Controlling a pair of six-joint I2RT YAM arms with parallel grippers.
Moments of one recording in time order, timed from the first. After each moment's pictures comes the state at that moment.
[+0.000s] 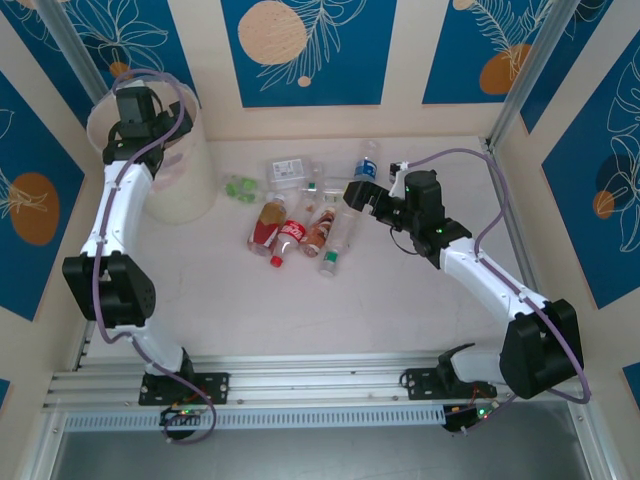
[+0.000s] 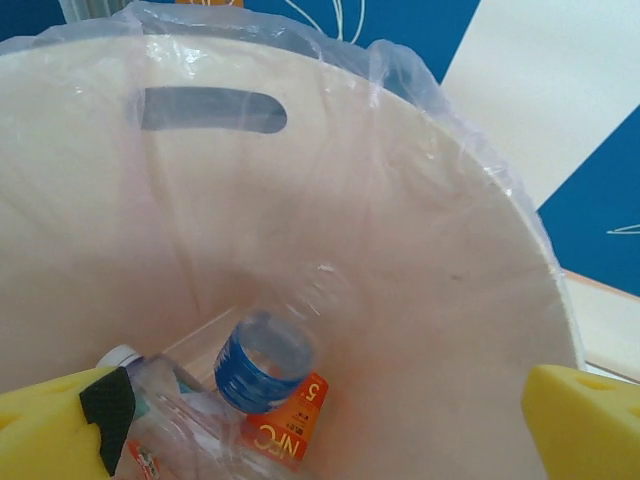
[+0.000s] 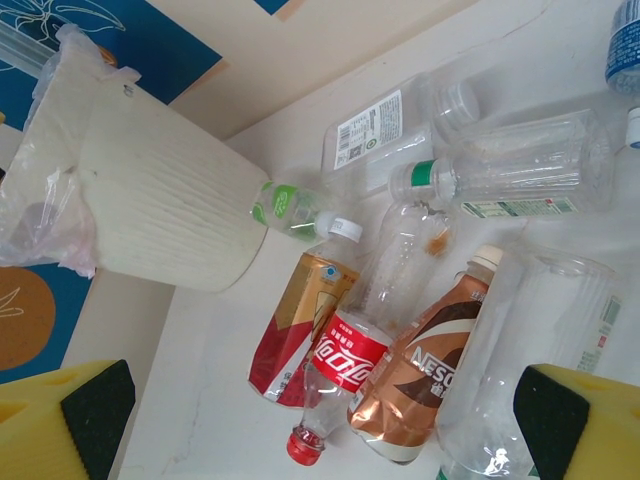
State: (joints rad) left arm 0.04 1.73 1.77 -0.49 -0.16 -0.31; right arm 0.37 1.29 0.93 -0.06 -0.31 0.73
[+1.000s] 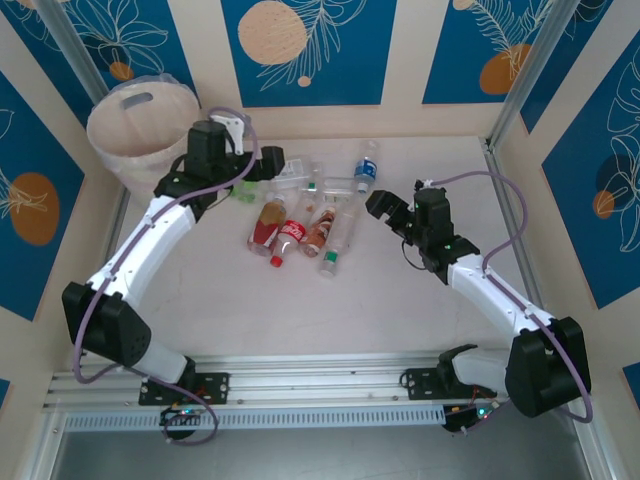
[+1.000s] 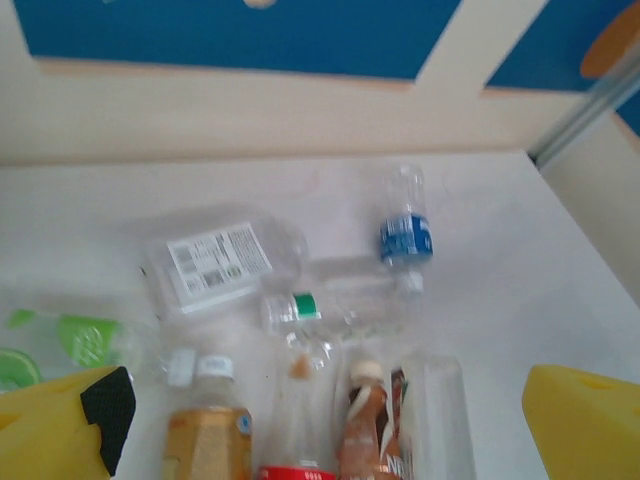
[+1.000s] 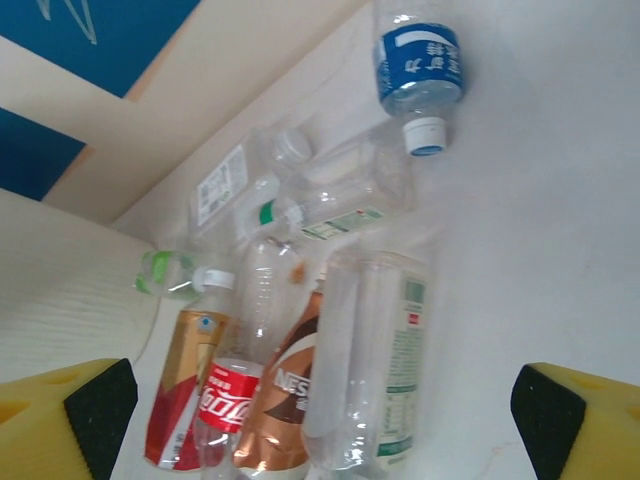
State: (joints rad) left arm -0.35 1.51 1.44 -0.41 0.16 -0.30; right arm 0.32 1.19 0.77 -0.09 -0.08 0.82
